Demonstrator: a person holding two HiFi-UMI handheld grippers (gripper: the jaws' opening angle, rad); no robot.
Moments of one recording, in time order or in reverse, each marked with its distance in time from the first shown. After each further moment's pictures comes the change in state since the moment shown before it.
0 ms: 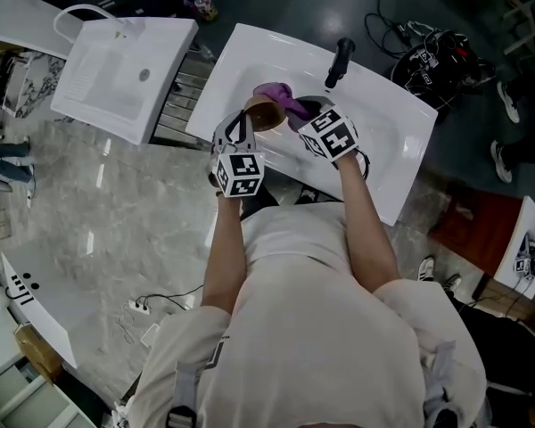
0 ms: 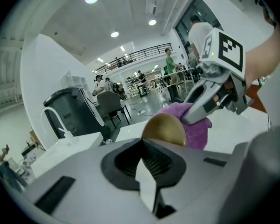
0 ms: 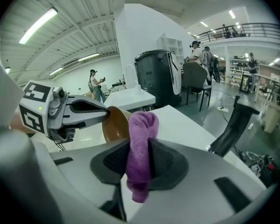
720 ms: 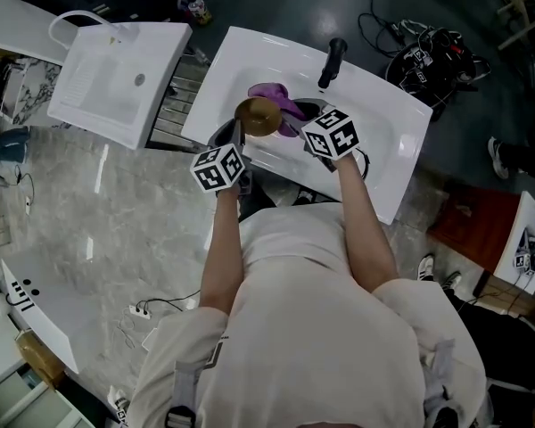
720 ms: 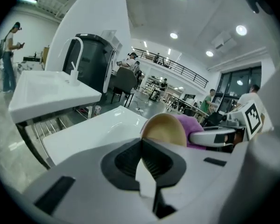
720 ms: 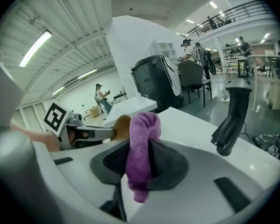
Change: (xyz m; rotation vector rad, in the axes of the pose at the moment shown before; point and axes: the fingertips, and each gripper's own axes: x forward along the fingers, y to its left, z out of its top) left arm 0.012 0.003 -0.038 -0.776 0.017 -0.156; right arm -0.007 0.002 0.005 0.154 -0.111 0.089
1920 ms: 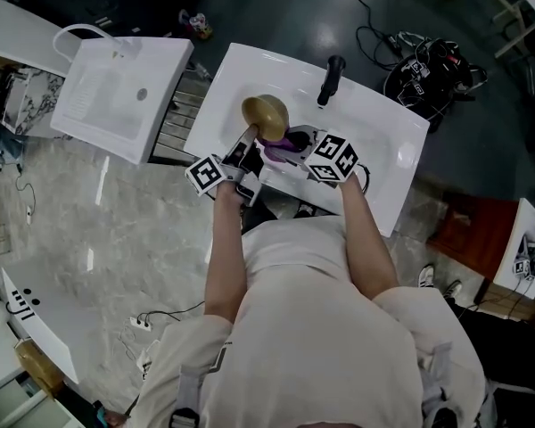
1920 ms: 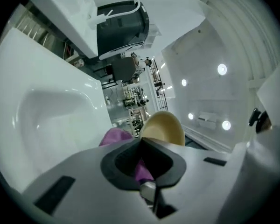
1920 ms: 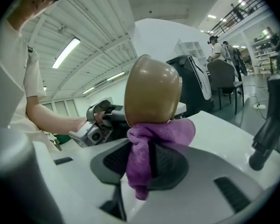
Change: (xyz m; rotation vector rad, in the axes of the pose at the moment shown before) left arm 0.000 -0.073 0.040 -0.813 -0.094 -0.671; right arm 0.004 0.058 -0.013 -0.155 -0.042 0.323
